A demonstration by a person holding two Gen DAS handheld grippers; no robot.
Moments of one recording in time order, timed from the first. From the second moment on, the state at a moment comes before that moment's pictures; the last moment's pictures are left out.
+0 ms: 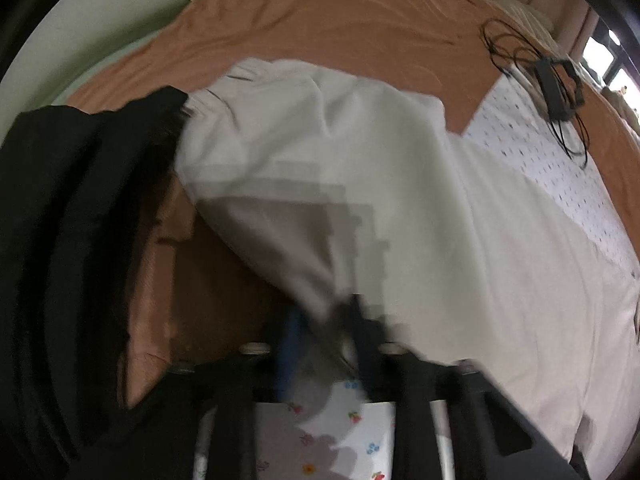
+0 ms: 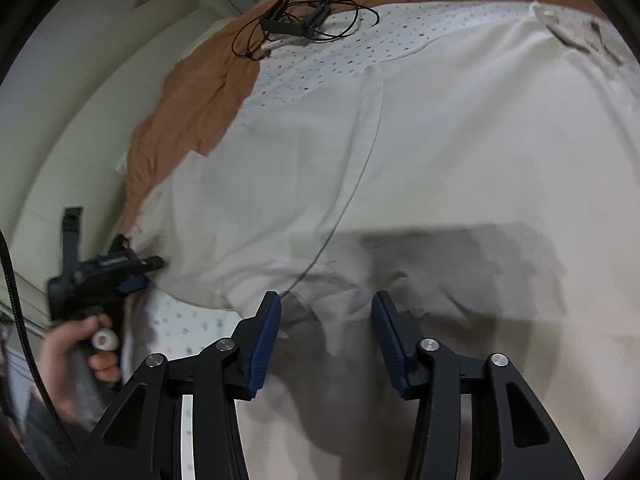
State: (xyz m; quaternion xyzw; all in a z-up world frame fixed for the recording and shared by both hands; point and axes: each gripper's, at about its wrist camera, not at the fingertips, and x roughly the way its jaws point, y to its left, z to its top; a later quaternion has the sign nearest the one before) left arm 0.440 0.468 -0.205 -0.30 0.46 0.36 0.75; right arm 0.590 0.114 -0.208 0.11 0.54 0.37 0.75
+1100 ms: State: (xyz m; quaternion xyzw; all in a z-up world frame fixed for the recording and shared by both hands) left arm 0.474 0.233 0.021 -0.18 0.34 0.07 0.92; right arm 0.601 -0.046 -0.124 0.25 0.48 0.30 0.79
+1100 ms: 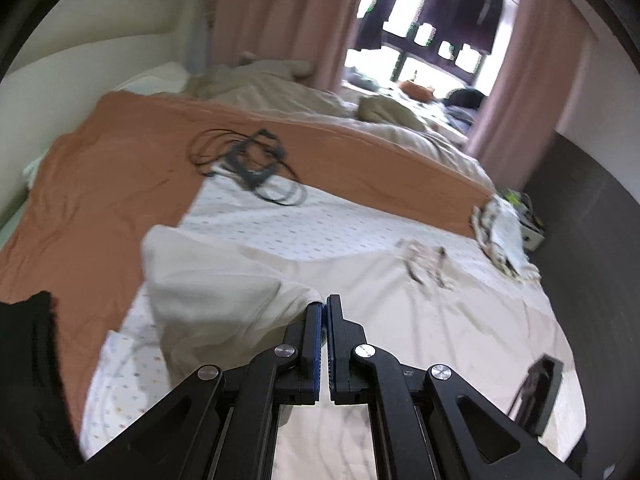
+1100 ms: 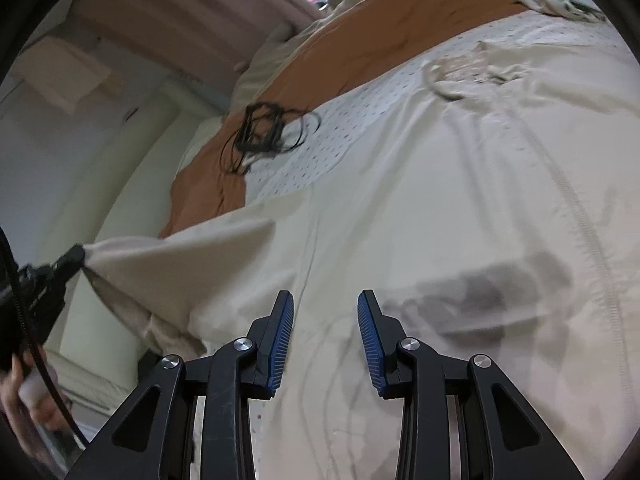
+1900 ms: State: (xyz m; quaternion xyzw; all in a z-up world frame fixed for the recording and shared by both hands) left arm 0.443 0.212 -0.043 -0.26 0.38 0.03 0.89; right arm 0.604 -0.091 -0.112 0.24 0.46 0.29 0.80
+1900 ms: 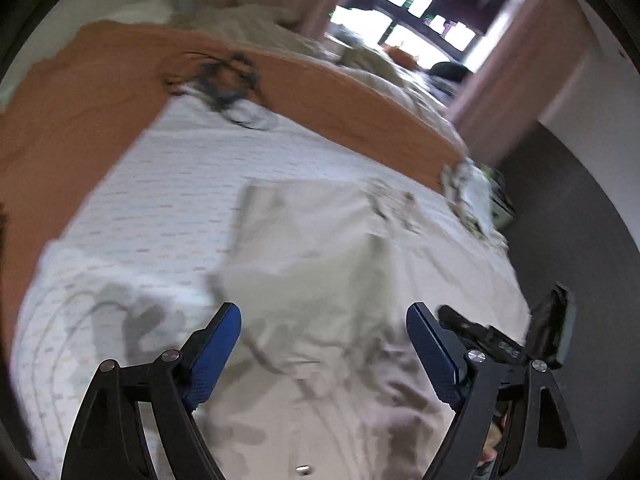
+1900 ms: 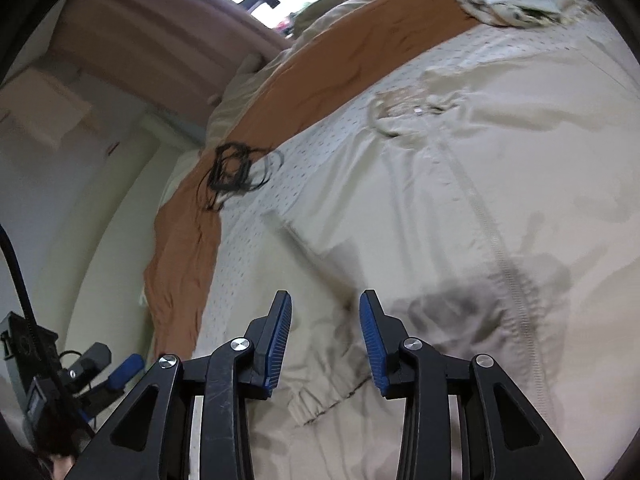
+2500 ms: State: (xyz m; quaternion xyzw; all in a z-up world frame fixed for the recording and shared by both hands) left arm 0.318 0.287 -0.060 -0.29 0.35 0.15 0.88; right arm 0.559 0.044 -0.180 -0.06 0.56 0.33 0.76
